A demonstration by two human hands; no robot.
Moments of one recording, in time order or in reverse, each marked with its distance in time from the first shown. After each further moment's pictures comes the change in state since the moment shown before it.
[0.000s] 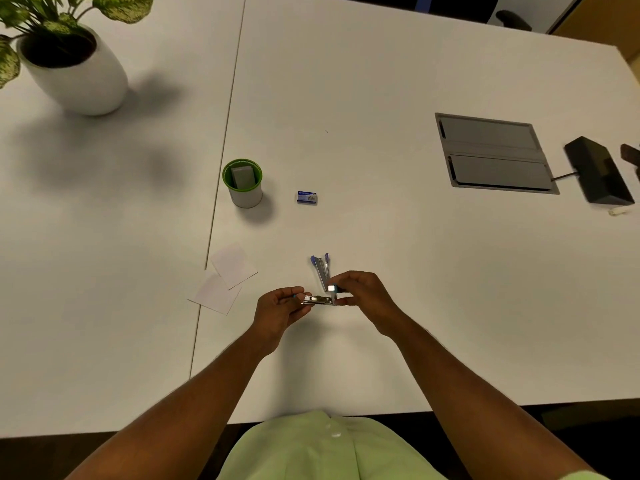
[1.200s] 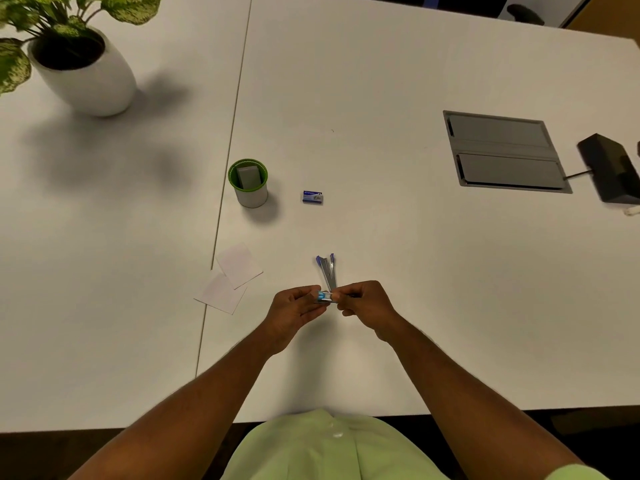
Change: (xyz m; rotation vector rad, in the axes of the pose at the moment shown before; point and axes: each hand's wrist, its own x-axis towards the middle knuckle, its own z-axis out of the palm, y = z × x) left_hand -0.003 0.005 0.013 0.027 -0.126 -0.048; right_hand 0.012 0.027 0.004 -0.154 0.094 0.105
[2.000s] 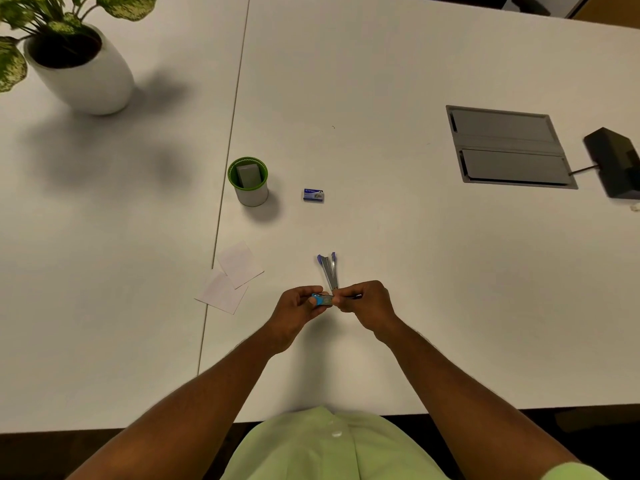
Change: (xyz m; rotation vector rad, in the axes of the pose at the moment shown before) left_hand 0.001 -0.001 0.003 0.312 0.009 0.024; right_hand 0.004 0.008 0.002 -0.081 0.071 -0.035
